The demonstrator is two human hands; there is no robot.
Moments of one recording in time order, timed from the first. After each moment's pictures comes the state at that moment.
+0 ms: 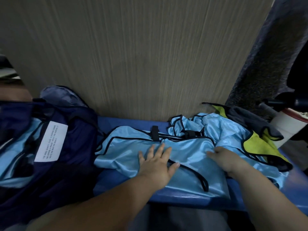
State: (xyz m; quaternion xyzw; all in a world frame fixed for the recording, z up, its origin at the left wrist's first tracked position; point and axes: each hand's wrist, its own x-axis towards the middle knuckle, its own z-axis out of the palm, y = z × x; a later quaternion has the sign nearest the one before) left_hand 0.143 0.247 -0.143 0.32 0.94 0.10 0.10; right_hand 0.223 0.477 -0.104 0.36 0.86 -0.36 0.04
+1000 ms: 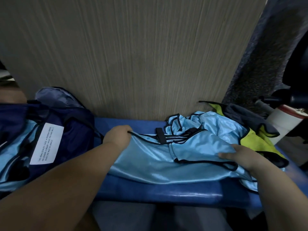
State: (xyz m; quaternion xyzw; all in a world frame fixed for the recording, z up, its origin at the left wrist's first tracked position) left_hand 0.029 0.186 -0.107 0.19 0.95 0.23 -0.02; right_hand 0.261 0.514 -0.088 0.33 0.82 -0.46 0.02
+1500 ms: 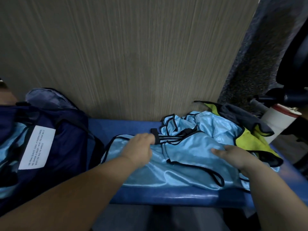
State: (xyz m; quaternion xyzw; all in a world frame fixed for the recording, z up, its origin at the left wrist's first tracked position) left_hand 0.084 0.237 -0.117 0.40 0.90 0.14 -0.07; right_hand 0.254 0.503 -0.084 0.34 0.82 -0.46 0.01
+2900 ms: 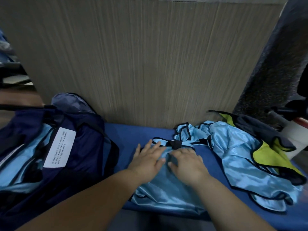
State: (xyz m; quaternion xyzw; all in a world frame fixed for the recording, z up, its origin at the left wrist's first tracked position) left_hand 0.093 0.213 -0.128 0.37 0.92 0.12 0.04; right_hand 0.179 0.363 -0.102 0.10 0.99 -0.10 0.01
